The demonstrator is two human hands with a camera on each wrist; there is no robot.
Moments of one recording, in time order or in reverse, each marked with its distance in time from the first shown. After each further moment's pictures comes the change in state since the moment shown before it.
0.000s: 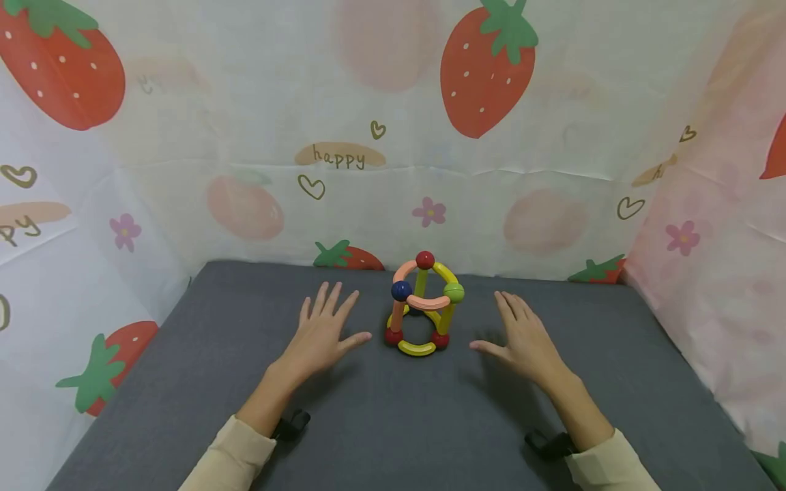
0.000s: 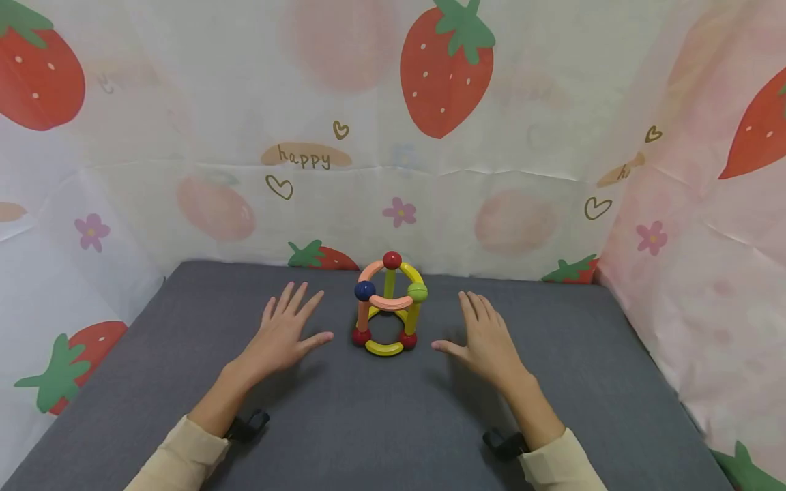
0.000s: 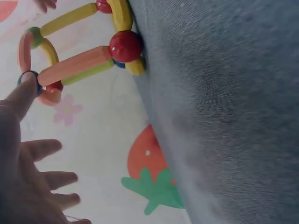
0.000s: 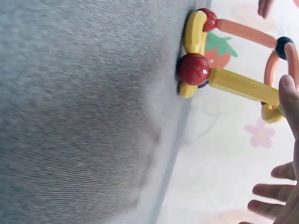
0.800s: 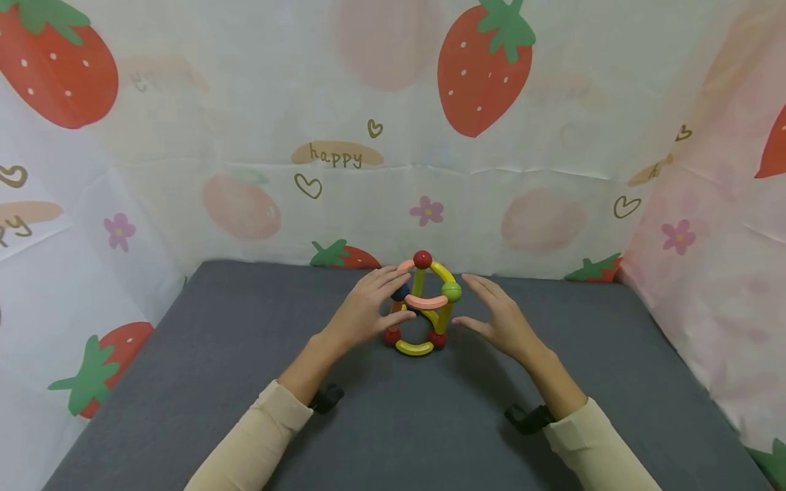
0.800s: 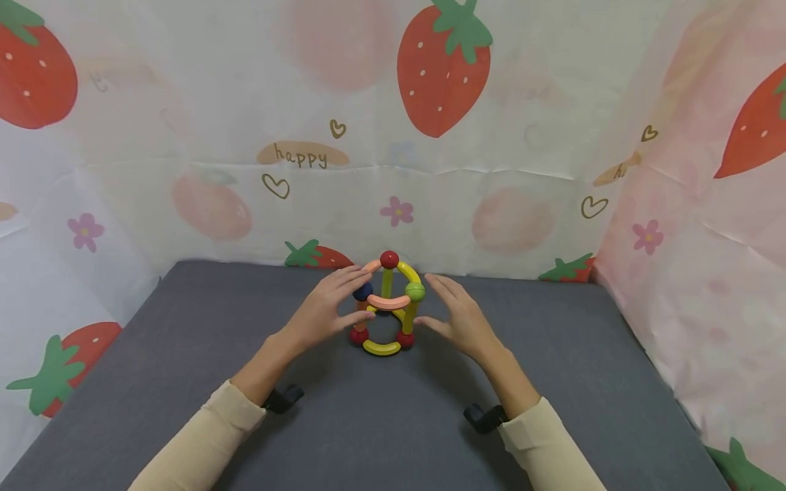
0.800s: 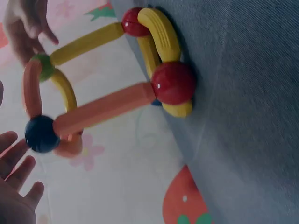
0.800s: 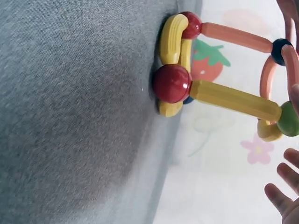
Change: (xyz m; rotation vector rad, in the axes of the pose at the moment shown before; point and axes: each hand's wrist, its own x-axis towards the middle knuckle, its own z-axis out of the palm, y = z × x) left_hand 0.050 0.049 -0.005 -0.129 0.338 0.515; right_hand 0.034 -0.013 0.000 0.278 0.234 -0.313
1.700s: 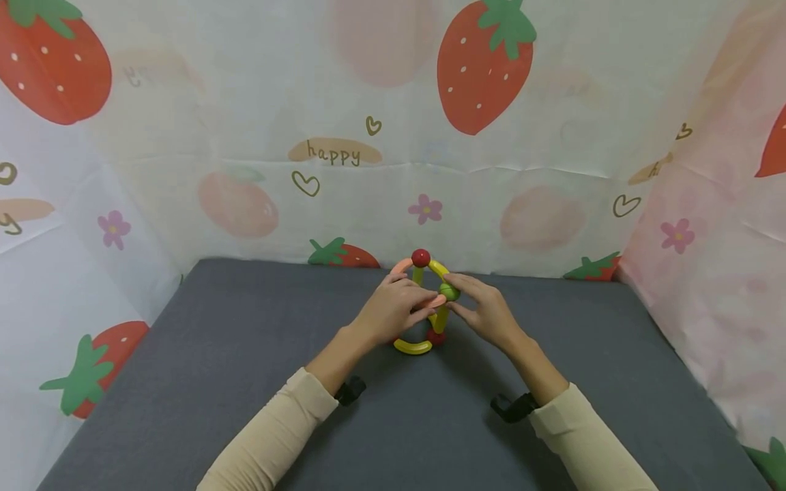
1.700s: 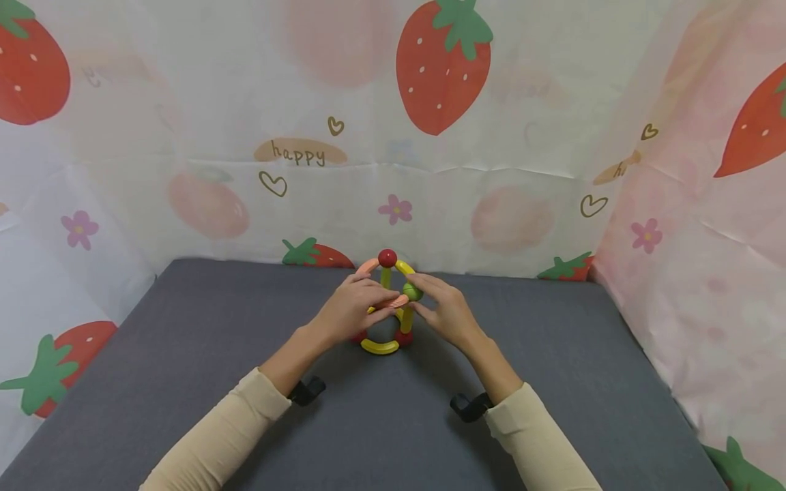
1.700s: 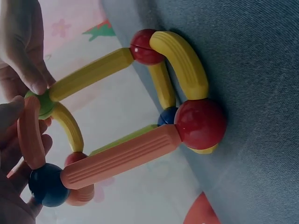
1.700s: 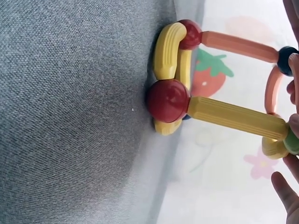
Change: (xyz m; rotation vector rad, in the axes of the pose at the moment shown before) left_hand 0.030 0.019 0.024 0.078 -0.033 0.141; right_hand 0.021 0.002 0.016 0.097 0.092 -0.126
